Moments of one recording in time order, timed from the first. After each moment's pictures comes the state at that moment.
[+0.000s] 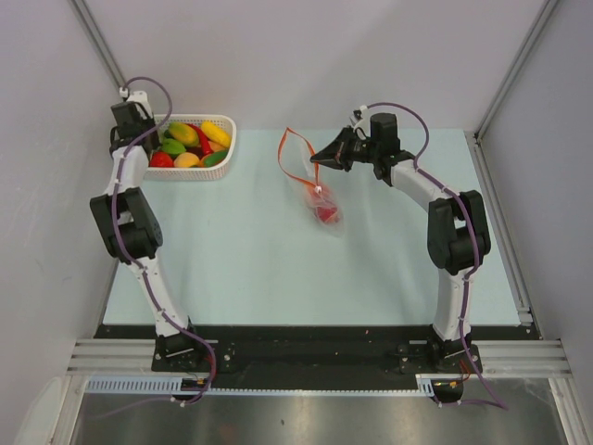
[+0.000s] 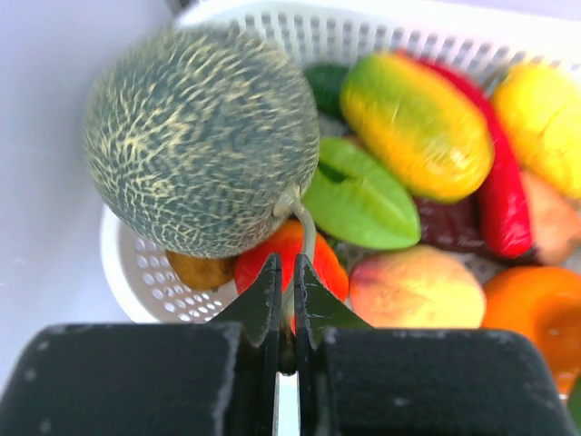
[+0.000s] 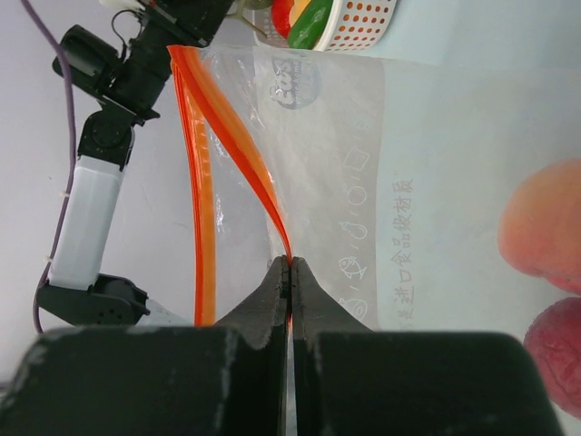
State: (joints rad) left arm 0.28 2.19 1.92 -0.24 0.03 0.10; right arm 0.31 2.04 1.61 0.09 -0.80 1.02
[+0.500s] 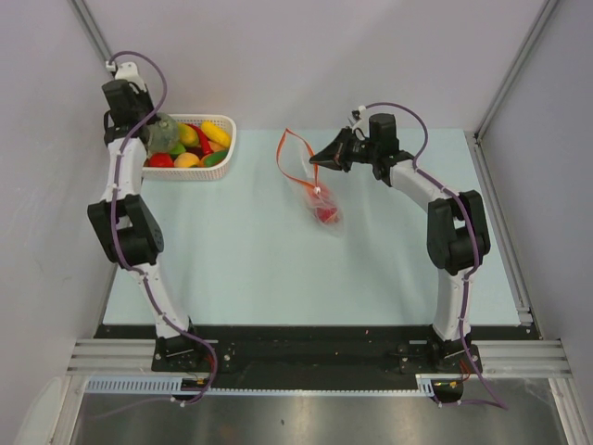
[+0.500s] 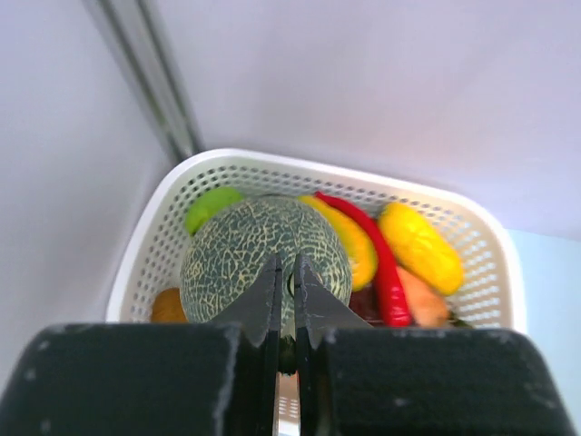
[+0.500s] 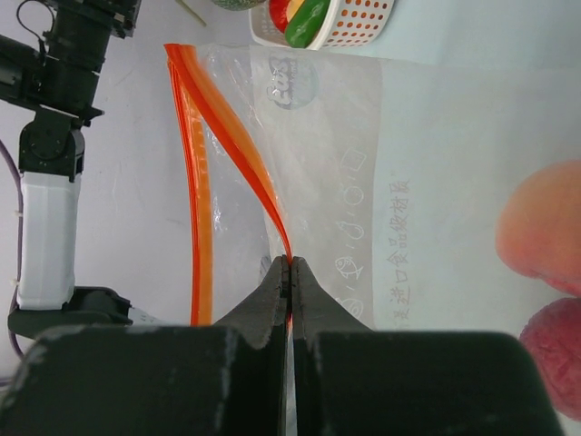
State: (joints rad) left arm 0.25 2.09 1.99 -0.16 0.05 0.00; right arm 0.31 2.04 1.61 0.08 -0.80 0.99
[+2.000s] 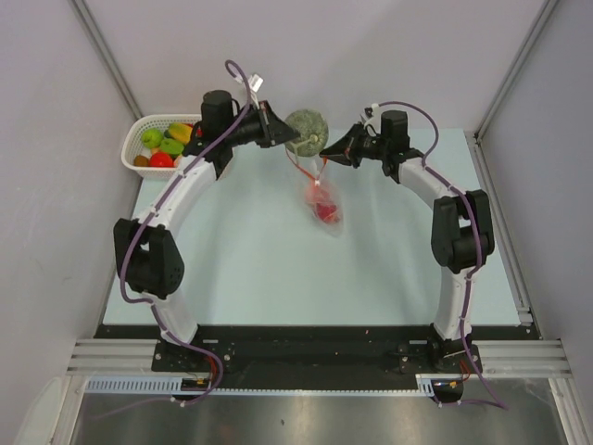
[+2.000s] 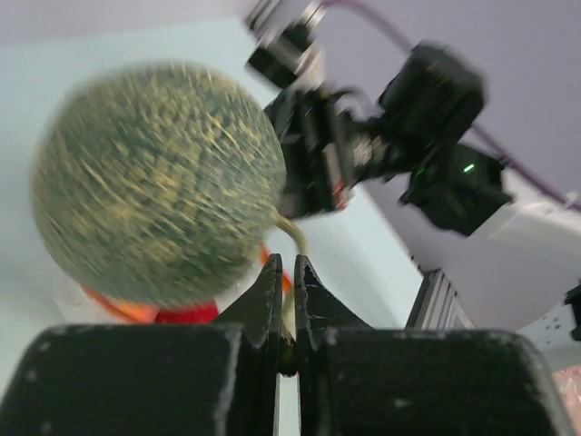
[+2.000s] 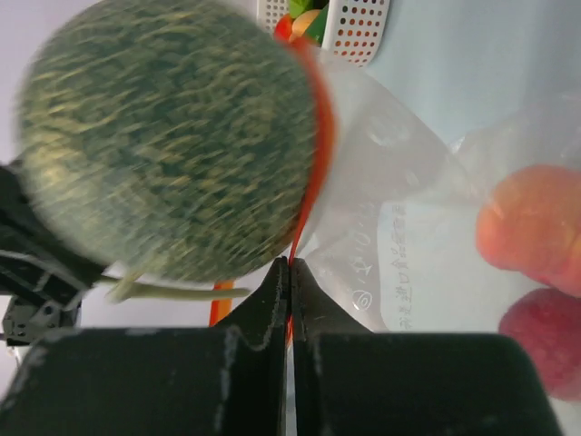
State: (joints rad) left arm -0.28 1.78 1.67 -0.06 0.74 -0.56; right arm 0.26 2.04 1.62 0.09 -0.82 1.06
